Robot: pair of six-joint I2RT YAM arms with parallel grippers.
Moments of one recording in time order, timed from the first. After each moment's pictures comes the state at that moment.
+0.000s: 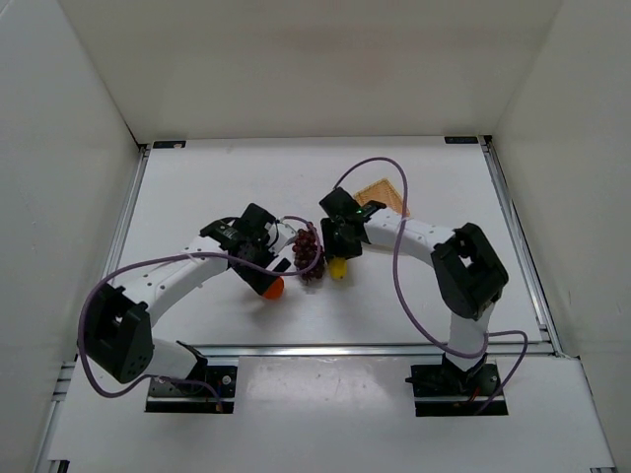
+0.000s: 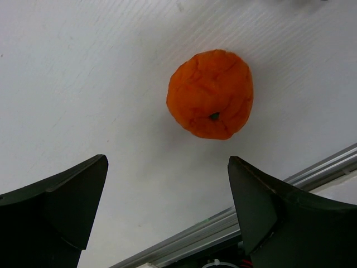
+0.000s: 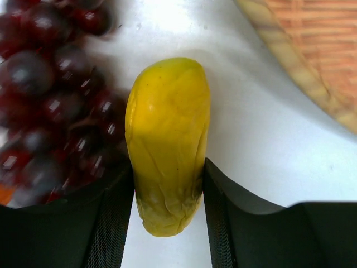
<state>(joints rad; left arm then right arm) -0.59 1.37 0.99 -0.82 -0.05 0.24 0.75 1.89 1.33 -0.59 0.06 0.52</state>
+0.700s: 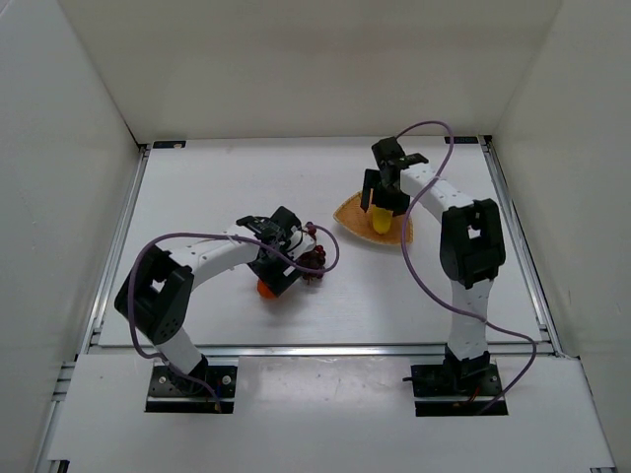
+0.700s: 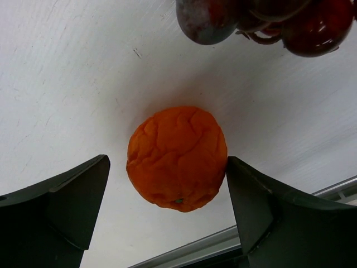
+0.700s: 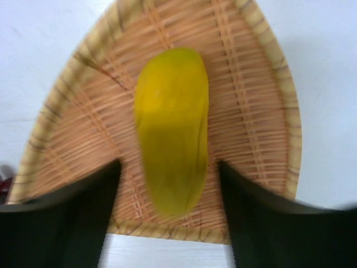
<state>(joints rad) -0.66 1.65 1.08 -0.78 -0.04 0.21 0.37 2.07 1.70 -0.75 0.11 0.45</state>
